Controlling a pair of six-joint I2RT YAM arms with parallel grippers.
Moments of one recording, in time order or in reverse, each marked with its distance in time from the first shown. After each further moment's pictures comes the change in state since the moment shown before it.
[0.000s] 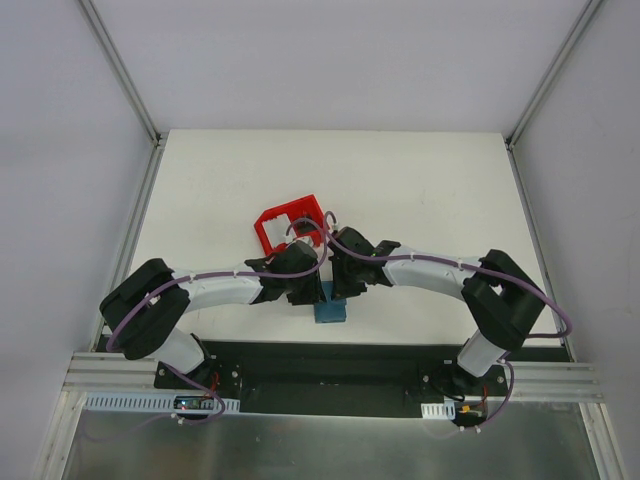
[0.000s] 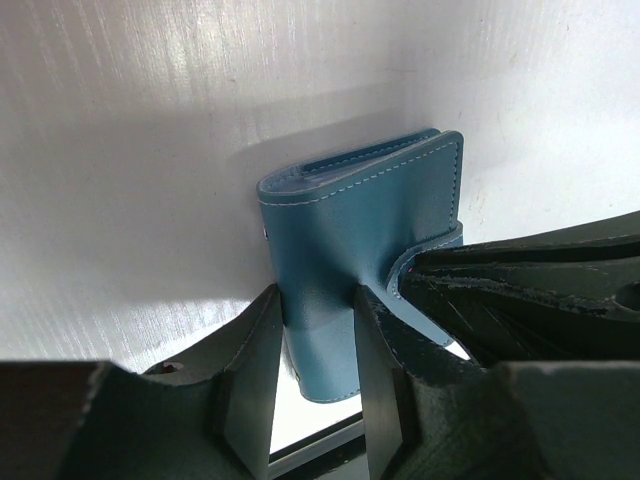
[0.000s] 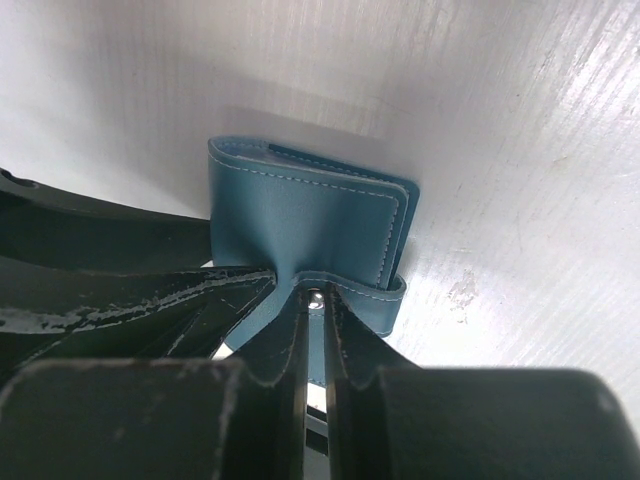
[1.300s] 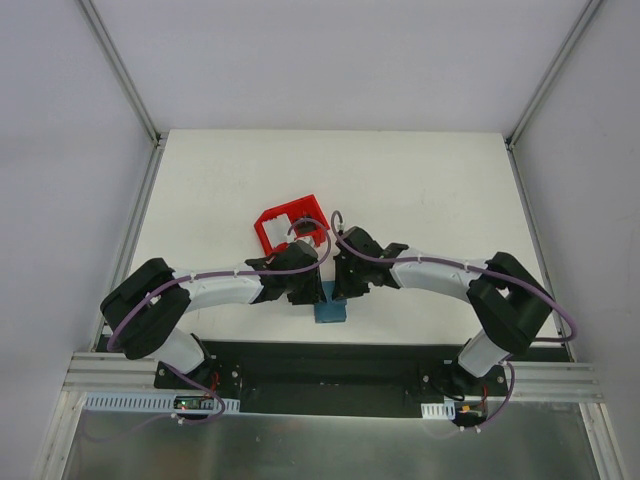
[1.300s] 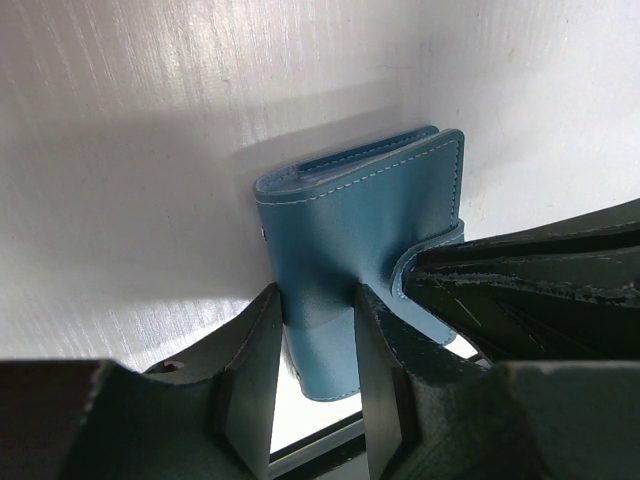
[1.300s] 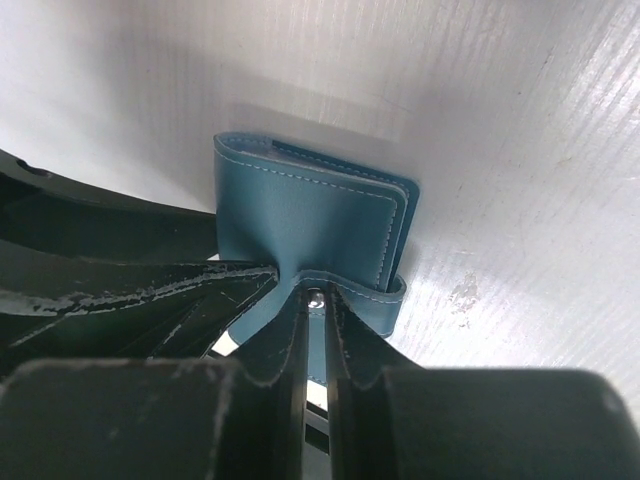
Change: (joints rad) left arm 0.000 0.003 0.003 0.003 0.001 0.015; right arm -0.034 -0.049 -0.072 0.087 -0.071 0.006
